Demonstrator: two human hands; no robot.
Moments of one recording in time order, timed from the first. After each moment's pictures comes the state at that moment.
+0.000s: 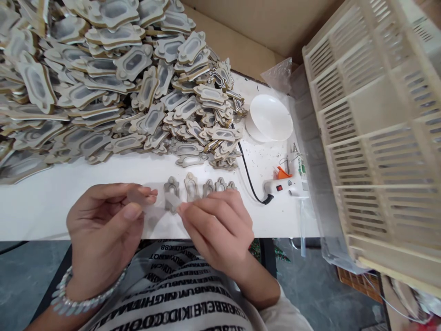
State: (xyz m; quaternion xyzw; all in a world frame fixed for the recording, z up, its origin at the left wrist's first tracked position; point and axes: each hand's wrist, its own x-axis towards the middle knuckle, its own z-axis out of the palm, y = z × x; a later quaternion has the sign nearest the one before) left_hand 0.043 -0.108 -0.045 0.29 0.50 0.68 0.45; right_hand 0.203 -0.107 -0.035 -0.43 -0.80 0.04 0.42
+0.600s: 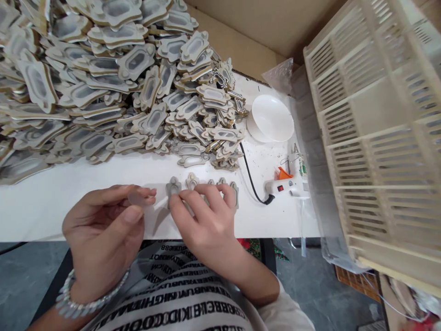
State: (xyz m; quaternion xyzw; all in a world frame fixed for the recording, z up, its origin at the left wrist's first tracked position) left_hand 0.042 -0.111 -0.048 0.31 0.52 0.68 0.40; right_hand 0.186 -0.098 -0.043 -0.44 -0.85 -0.10 0.29
